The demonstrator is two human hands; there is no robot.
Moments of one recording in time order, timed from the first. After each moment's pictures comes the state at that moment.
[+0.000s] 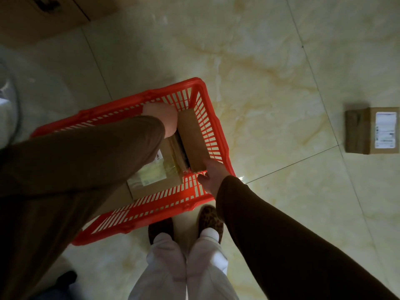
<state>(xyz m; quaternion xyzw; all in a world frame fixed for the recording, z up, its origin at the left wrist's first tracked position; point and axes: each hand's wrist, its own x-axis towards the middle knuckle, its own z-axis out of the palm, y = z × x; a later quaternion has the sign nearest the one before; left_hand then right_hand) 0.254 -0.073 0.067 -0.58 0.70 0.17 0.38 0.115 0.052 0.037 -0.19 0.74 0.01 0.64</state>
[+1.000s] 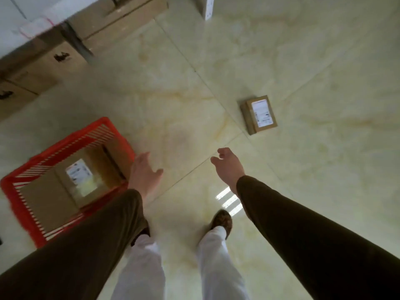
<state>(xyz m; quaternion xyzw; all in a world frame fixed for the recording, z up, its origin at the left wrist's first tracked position) 0.018 0.086 0.220 -0.71 0.56 0.41 0.07 -0.222 0.119 0.247 -0.26 0.79 -0.14 0.53</state>
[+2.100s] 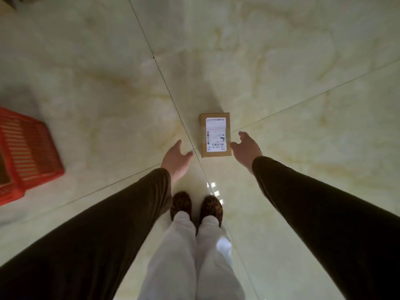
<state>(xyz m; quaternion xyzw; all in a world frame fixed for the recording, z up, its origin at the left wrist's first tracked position) -0.379 0.000 0.091 -0.72 0.39 0.57 -0.01 -0.585 -0.033 0.086 -0.39 0.78 0.03 0.48</state>
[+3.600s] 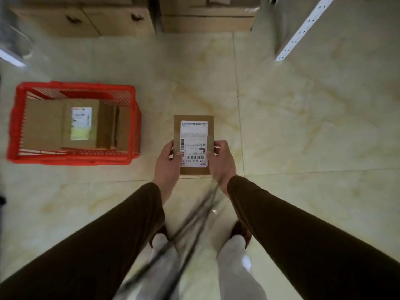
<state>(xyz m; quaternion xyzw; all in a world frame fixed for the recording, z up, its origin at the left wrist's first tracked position) -0.126 0.073 0.222 -0.76 0.13 0.50 -0.40 -0.257 0.008 0.225 -0.49 0.67 -0.11 0.55</state>
